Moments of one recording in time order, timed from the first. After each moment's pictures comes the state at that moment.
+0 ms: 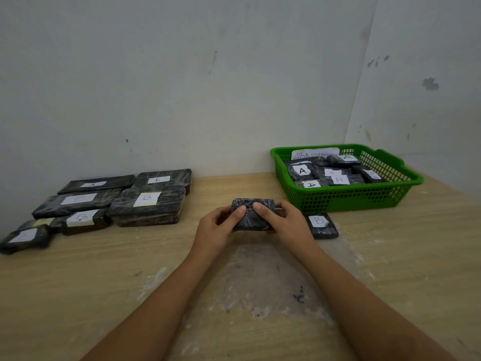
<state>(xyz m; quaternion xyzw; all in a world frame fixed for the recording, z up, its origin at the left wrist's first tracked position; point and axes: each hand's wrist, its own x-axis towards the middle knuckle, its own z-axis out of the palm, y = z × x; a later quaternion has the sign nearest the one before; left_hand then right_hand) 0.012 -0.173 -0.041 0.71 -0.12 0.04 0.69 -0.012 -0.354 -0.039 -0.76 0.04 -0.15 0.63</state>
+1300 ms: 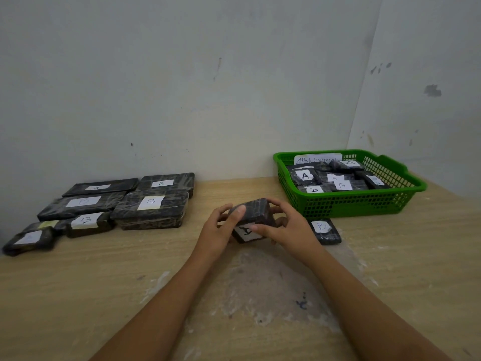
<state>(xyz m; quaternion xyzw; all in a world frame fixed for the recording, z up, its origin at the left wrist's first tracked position) 0.010 -0.169 -0.032 0.75 -0.10 0.01 0.65 -0.020 -0.358 -0.032 -0.79 -0.04 -0.14 0.60</state>
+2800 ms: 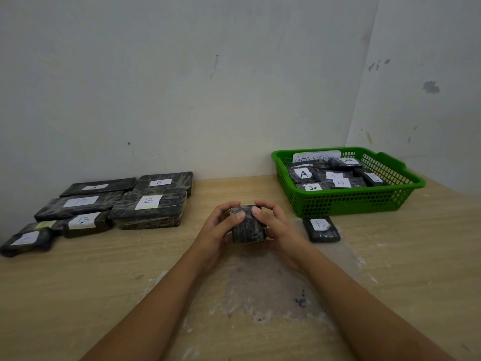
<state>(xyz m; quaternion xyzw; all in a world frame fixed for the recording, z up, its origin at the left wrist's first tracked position) 0.011 -0.165 -0.036 0.60 -0.15 -0.12 0.78 -0.024 -0.336 -0.031 -0.64 -0.01 0.00 0.77</state>
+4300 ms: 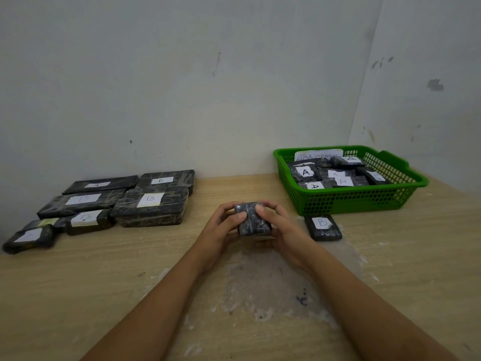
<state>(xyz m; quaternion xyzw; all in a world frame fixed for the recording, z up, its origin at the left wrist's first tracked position) 0.009 -0.164 -0.037 0.62 -0.17 -0.11 0.76 -0.025 -0.340 -0.030 -0.62 -0.01 0.03 0.78</state>
